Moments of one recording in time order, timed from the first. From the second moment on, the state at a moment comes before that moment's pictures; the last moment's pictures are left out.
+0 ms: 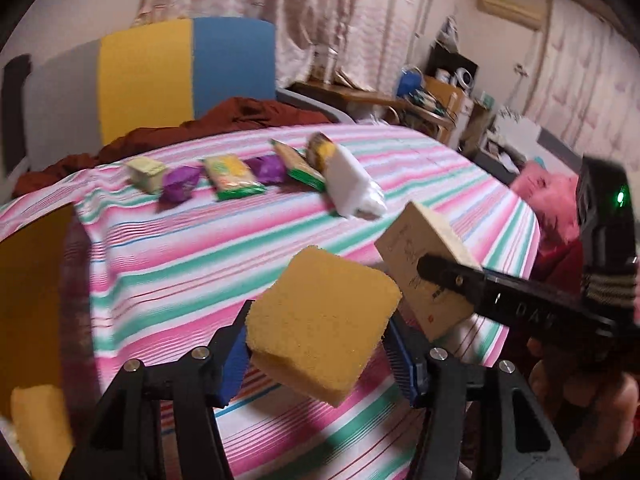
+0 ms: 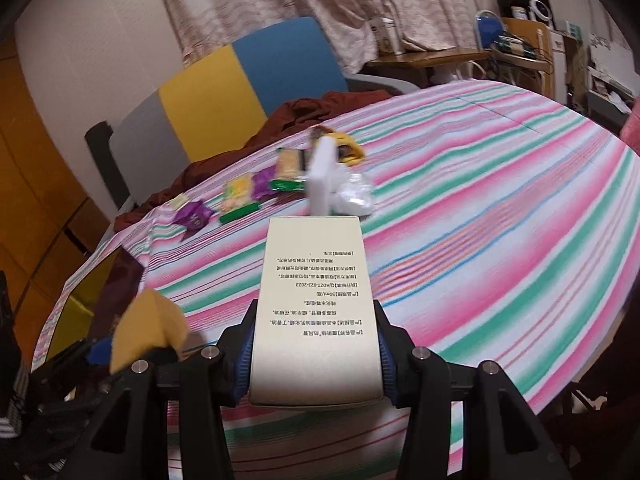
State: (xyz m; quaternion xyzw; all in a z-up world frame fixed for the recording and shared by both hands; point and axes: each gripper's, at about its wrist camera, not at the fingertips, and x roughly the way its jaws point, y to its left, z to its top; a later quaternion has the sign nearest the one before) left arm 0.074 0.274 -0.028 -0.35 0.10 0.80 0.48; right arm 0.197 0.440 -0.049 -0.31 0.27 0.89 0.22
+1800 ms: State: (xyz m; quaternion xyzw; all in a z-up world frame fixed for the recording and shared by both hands) left arm -0.110 -0.047 0.015 -0.38 -0.12 0.91 0.13; right arm -0.061 0.176 -0.037 -0.45 0.21 0.87 -0.04
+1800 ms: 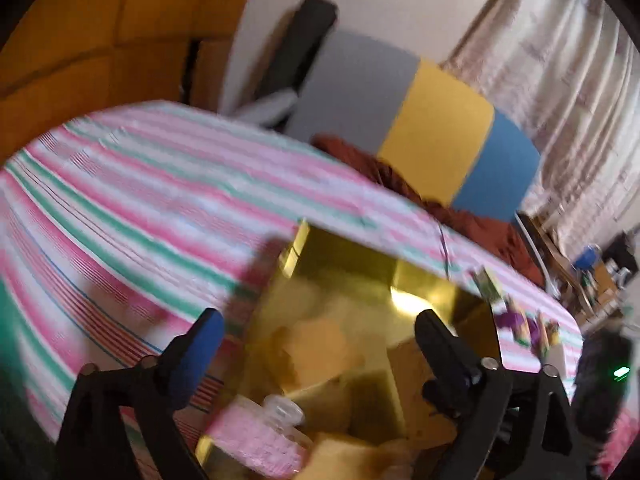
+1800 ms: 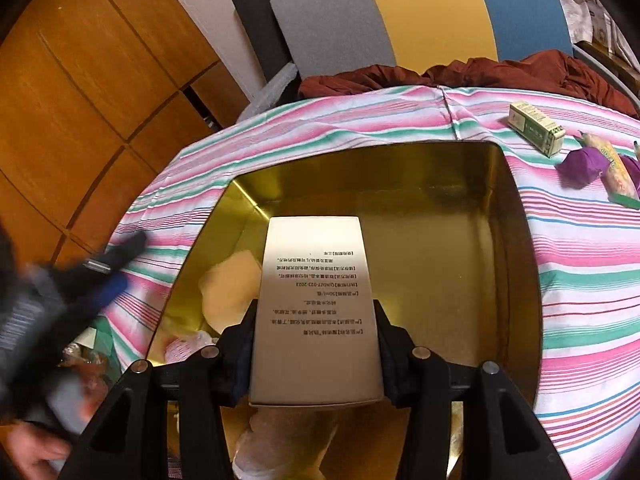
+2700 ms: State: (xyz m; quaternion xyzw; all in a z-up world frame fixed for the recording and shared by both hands) left arm -0.088 -0.050 0.044 -0.35 -0.15 0.92 0.11; right arm -0.038 0.194 -0.001 -0.38 0.23 0.89 -0.04
